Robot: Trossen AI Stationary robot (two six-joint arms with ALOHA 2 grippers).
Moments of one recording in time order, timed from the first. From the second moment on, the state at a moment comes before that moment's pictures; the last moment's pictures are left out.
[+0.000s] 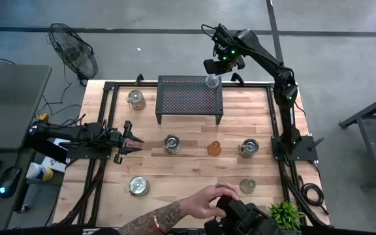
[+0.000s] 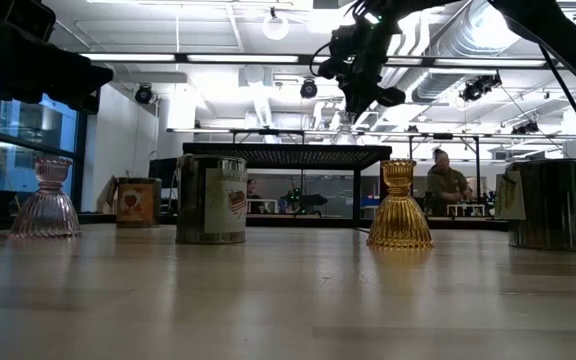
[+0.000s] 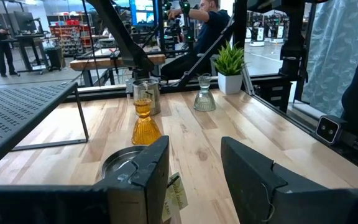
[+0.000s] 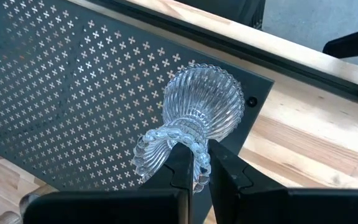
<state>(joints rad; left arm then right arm) -0.16 0.02 0.02 0.00 0.00 0.05 -0.77 2.09 2.31 -1.46 -0.19 0.49</state>
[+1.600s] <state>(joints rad) -0.16 0.02 0.02 0.00 0.00 0.05 -0.77 2.10 2.31 -1.46 -0.21 0.47</state>
